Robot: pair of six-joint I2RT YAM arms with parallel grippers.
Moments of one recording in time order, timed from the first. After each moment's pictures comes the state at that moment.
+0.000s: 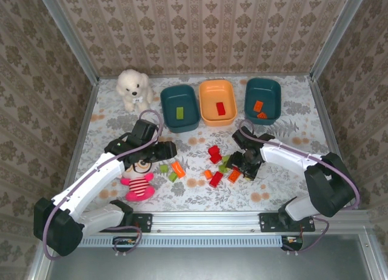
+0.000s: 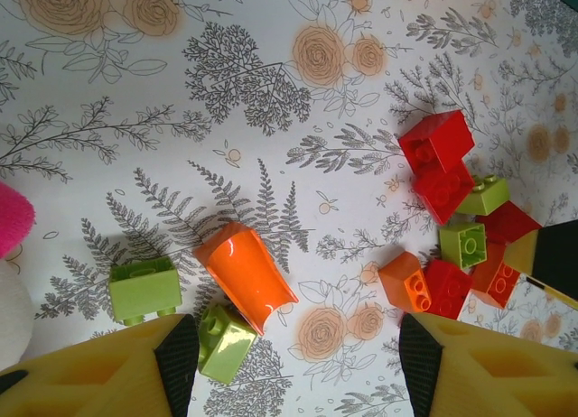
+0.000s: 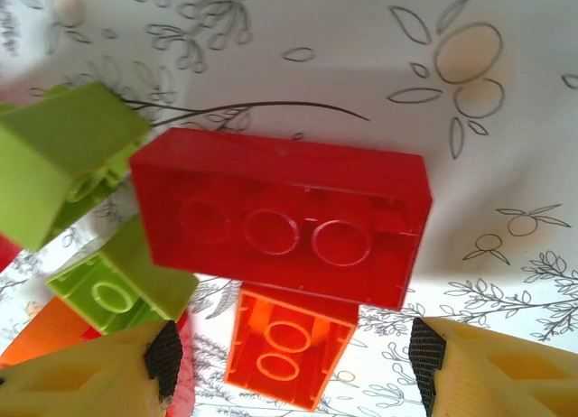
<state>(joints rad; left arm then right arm) -0.58 1.08 0.85 -0.74 0.20 -0.65 0.53 1.46 0.80 -0.76 -0.20 1.05</state>
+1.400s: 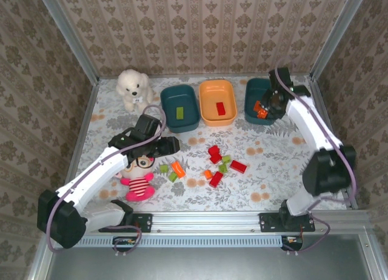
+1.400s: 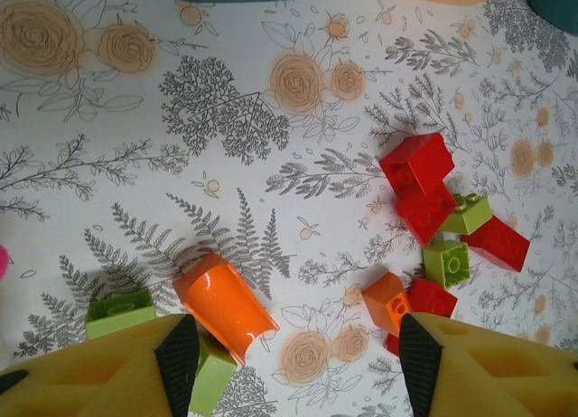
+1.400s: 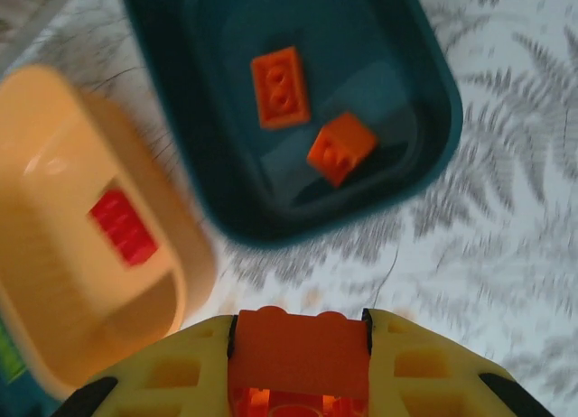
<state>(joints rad) -0.59 1.16 0.91 -0.71 0.20 -0.64 0.08 1.69 1.53 -0.89 0.10 0.74</state>
